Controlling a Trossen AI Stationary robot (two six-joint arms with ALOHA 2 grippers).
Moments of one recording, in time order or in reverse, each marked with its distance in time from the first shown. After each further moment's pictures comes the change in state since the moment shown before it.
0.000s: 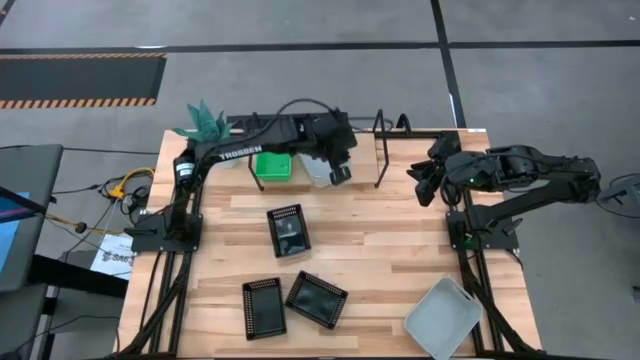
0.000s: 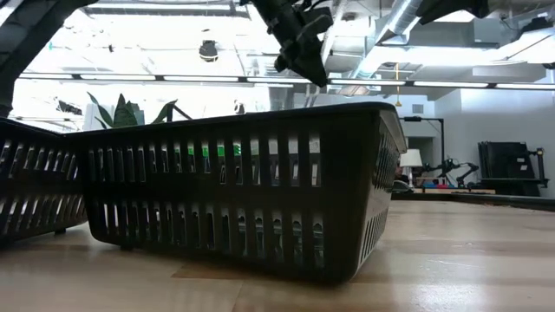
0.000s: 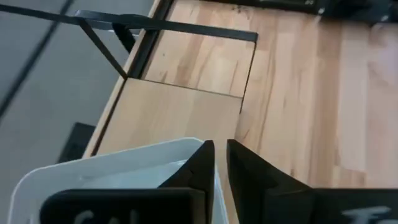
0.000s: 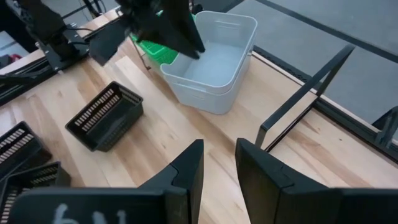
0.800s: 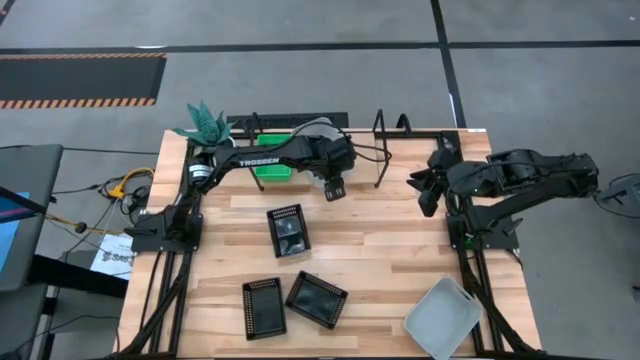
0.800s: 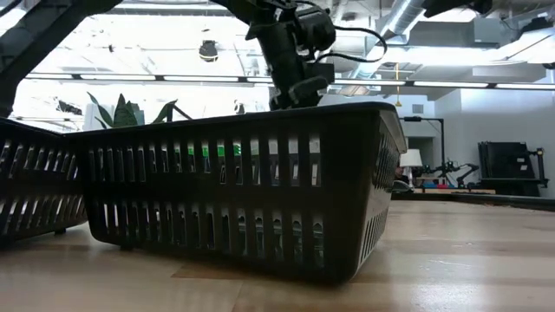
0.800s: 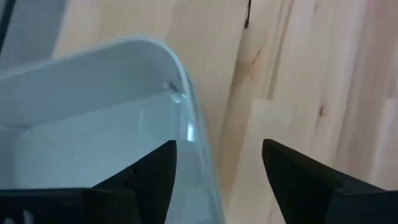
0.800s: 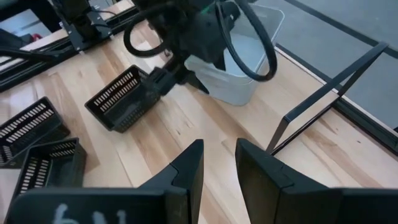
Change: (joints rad) left arm -0.037 0.088 -0.143 -0.025 -0.060 -0.004; right arm 0.106 0.000 0.000 -0.017 -0.002 0.002
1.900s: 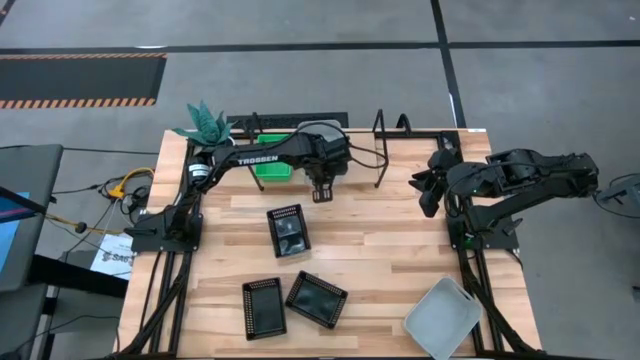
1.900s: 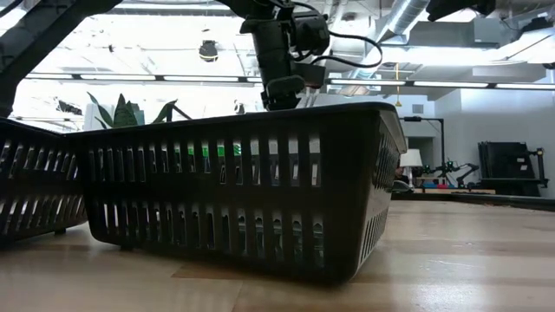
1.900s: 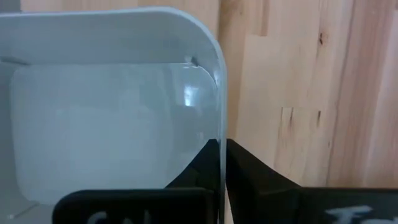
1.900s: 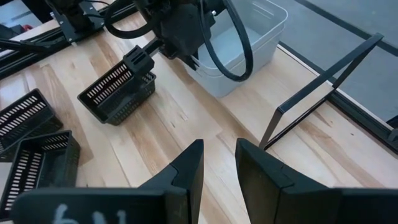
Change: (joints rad) left arm 0.012 0.010 0.027 -0.201 0.016 0.133; right arm 0.004 0.000 0.000 -0.041 0.000 0.018
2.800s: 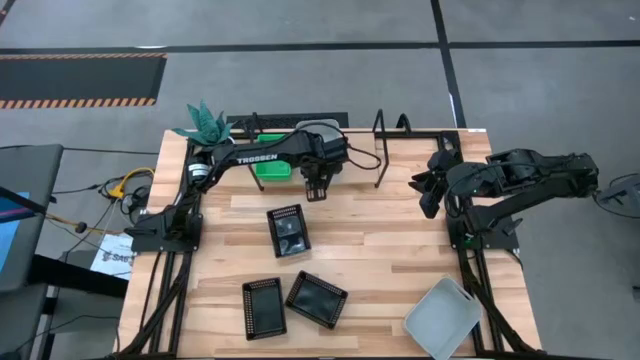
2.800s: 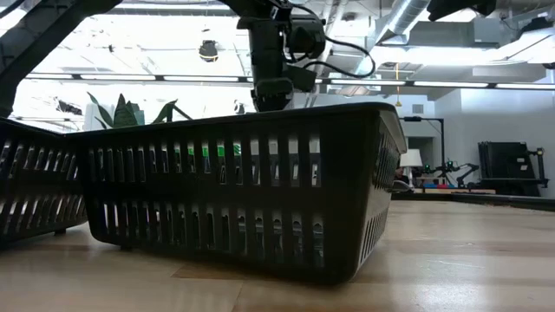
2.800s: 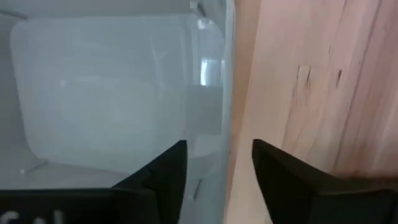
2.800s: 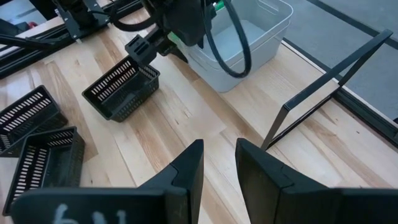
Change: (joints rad) left arm 0.003 -0.008 0.010 -0.115 -0.051 -0.024; right arm 0.000 0.000 0.000 -0.001 -0.022 -0.001
